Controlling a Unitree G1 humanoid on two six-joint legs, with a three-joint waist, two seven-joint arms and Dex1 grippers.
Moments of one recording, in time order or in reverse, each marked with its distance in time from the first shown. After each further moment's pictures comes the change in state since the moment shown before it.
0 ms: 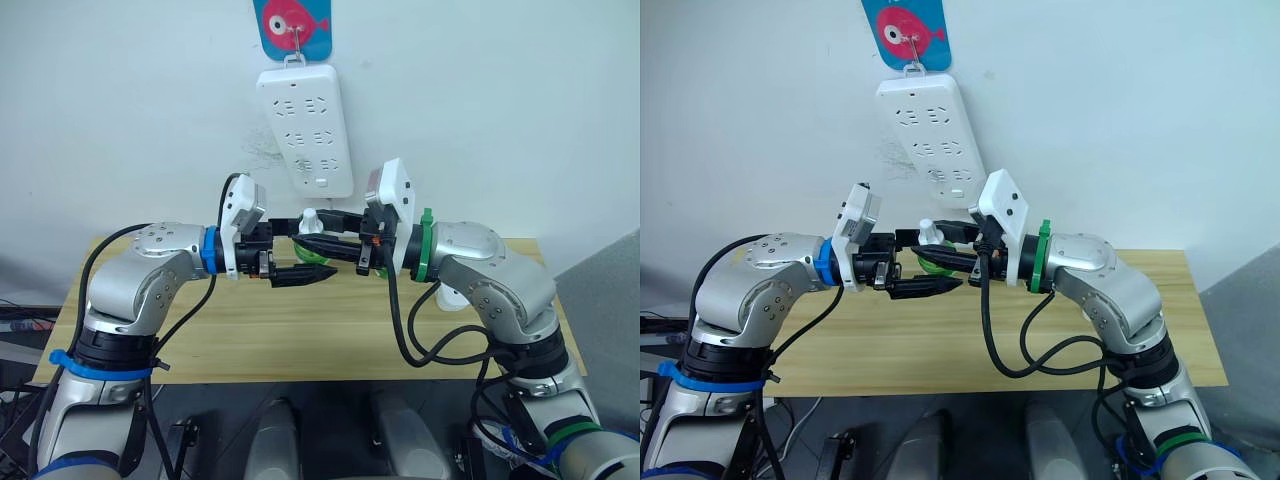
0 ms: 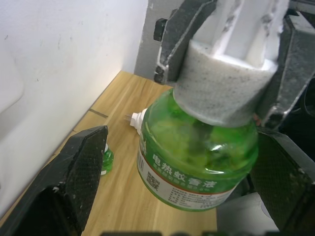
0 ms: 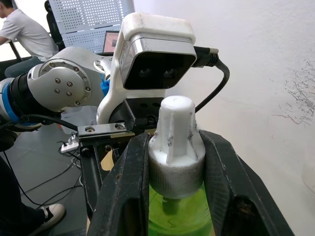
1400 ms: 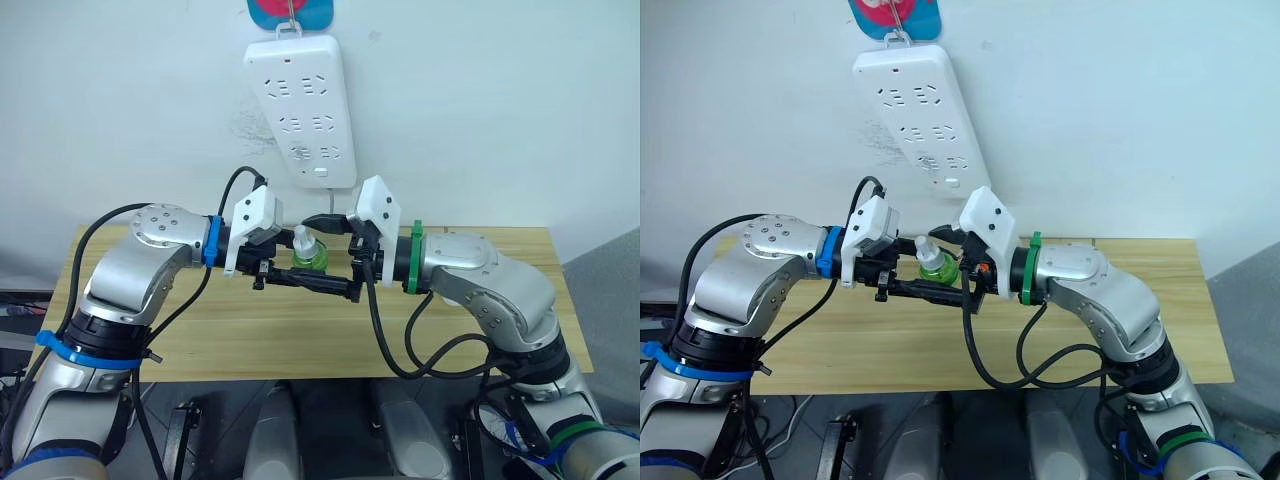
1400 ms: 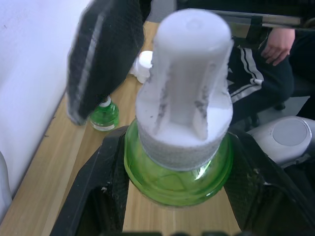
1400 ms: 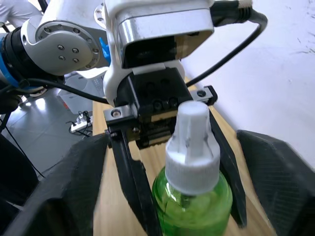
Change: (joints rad) left arm -0.074 0.093 -0.132 0.014 0.185 -0.137 -0.125; right arm -0.004 -0.010 0.072 -0.057 -0.020 0.117 -0.076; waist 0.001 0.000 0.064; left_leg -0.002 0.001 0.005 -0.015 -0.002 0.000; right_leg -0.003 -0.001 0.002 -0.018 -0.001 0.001
